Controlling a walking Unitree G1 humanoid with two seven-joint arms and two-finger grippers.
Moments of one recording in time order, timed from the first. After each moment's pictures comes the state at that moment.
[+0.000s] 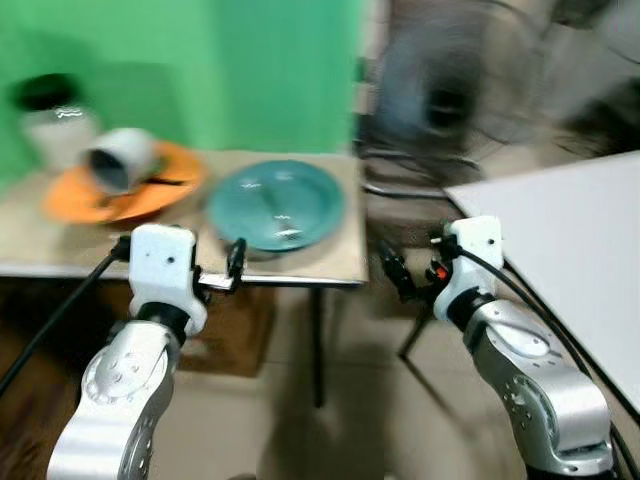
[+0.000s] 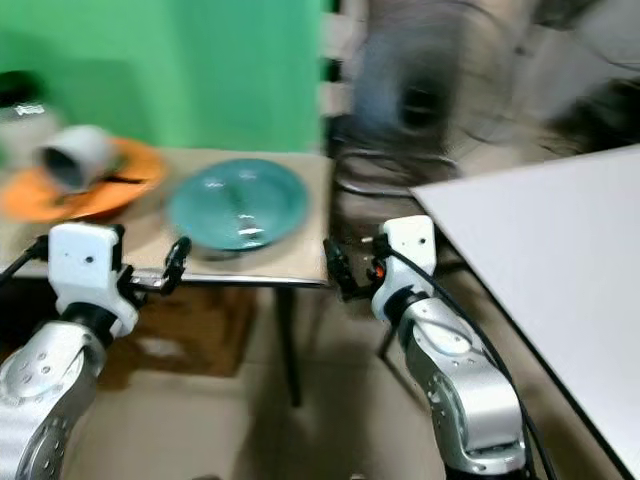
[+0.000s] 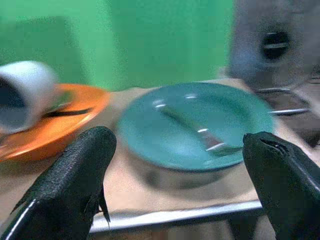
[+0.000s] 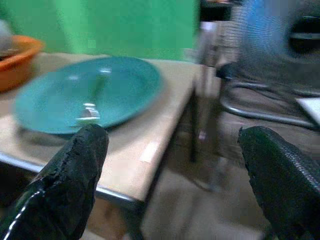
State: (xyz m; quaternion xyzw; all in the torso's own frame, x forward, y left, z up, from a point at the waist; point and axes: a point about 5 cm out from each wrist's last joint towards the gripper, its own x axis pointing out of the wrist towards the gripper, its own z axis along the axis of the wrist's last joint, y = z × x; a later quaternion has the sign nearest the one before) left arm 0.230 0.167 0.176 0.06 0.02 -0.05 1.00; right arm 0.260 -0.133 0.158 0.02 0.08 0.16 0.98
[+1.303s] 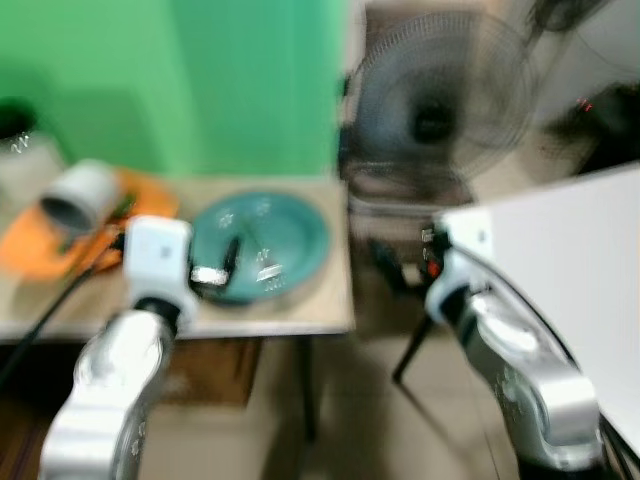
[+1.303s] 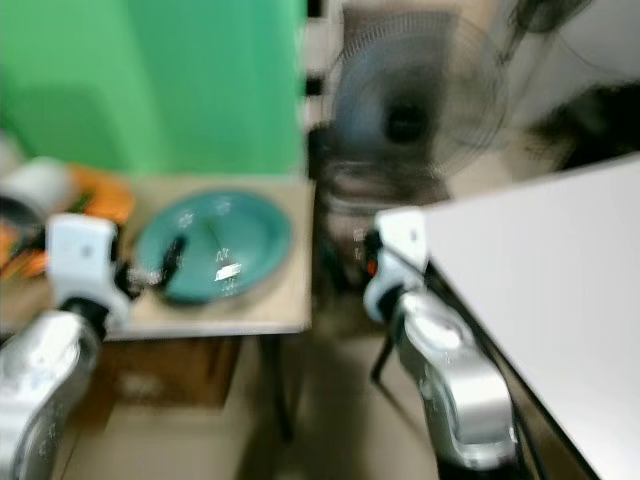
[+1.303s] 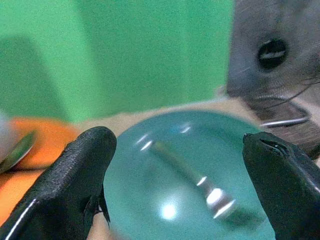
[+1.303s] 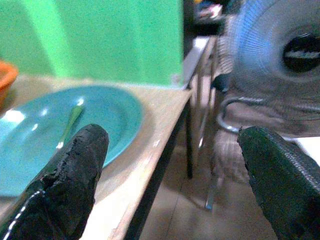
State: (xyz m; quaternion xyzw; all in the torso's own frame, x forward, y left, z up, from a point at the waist) left arm 0.237 0.178 0.174 0.06 0.03 -0.05 1.00; right arm 0.266 -0.122 0.161 0.03 0.08 0.18 0.98
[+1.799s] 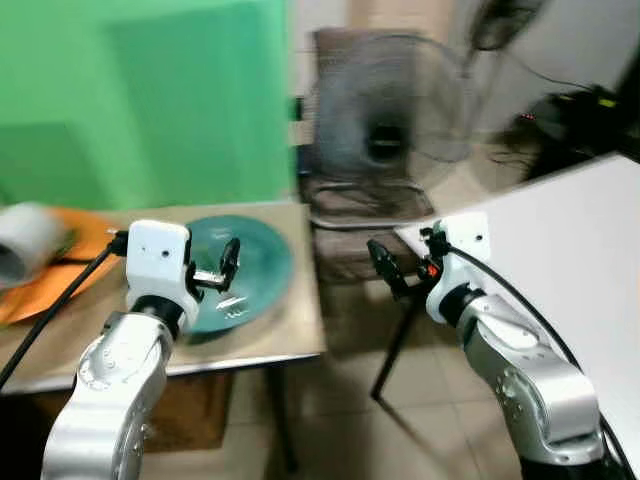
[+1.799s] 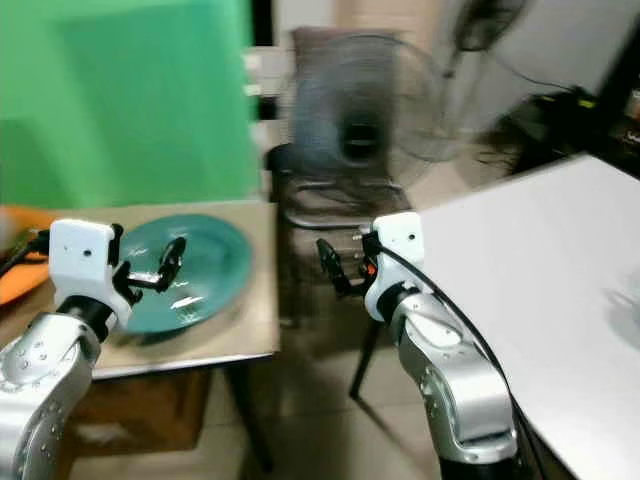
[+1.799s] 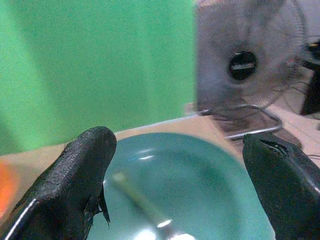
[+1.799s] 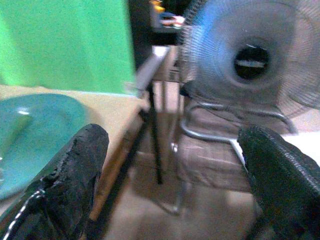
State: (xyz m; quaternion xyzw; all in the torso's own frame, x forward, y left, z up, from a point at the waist) left arm 0.239 0.170 0.168 0.06 0.05 -0.06 1.00; right arm 0.266 -0.130 0.155 0.01 0.09 0.17 0.98
